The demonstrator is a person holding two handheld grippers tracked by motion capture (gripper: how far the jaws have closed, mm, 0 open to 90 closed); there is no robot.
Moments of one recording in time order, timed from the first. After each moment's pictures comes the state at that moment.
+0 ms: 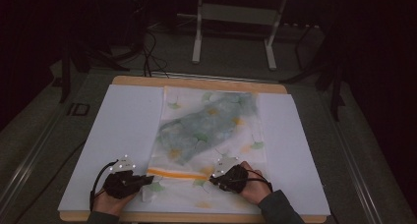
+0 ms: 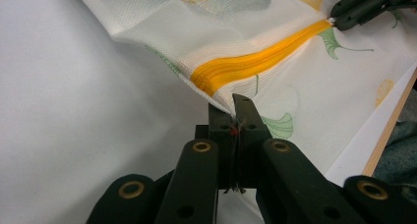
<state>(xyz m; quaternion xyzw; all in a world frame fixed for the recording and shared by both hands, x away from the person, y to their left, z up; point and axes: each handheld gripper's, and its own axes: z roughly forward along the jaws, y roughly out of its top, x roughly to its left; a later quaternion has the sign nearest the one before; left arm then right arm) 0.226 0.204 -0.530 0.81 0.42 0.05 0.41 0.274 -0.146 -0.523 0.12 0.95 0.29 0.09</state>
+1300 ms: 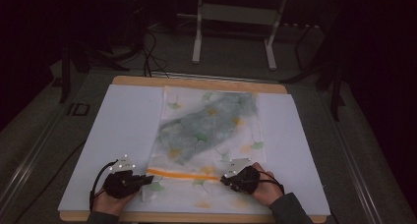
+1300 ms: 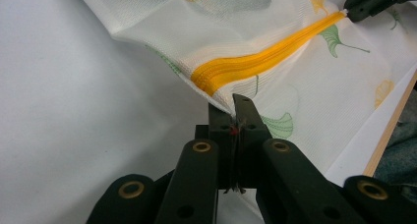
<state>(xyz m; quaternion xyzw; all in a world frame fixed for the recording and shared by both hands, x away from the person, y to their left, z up) 0.227 0.205 -0.530 0.81 0.42 0.05 0.41 0.273 -0.178 -0.522 0.13 0.95 0.28 0.09</state>
